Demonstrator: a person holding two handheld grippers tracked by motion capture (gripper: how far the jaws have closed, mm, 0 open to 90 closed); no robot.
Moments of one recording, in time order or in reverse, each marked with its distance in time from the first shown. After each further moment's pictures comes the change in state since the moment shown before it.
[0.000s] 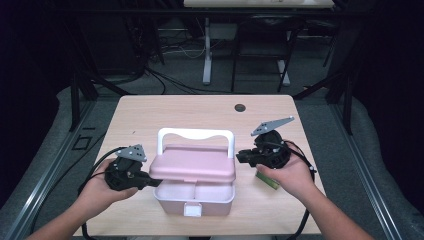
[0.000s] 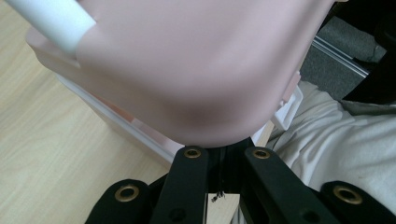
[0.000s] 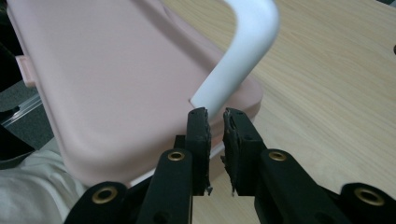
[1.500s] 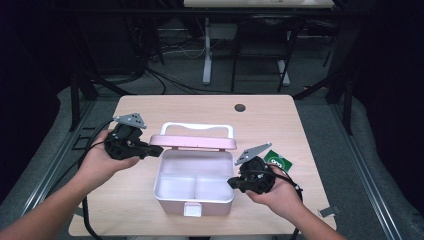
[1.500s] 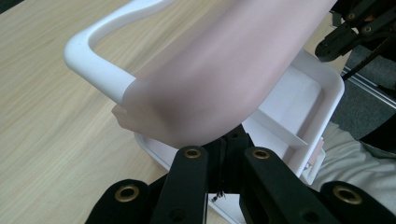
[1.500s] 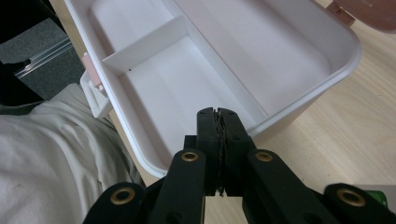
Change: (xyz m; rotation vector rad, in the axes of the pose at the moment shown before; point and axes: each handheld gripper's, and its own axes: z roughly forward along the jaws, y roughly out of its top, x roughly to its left) left arm 0.025 0.054 -0.025 -0.049 0.092 -0.027; right arm 0.034 -0.037 0.041 0.135 0.069 -0.077
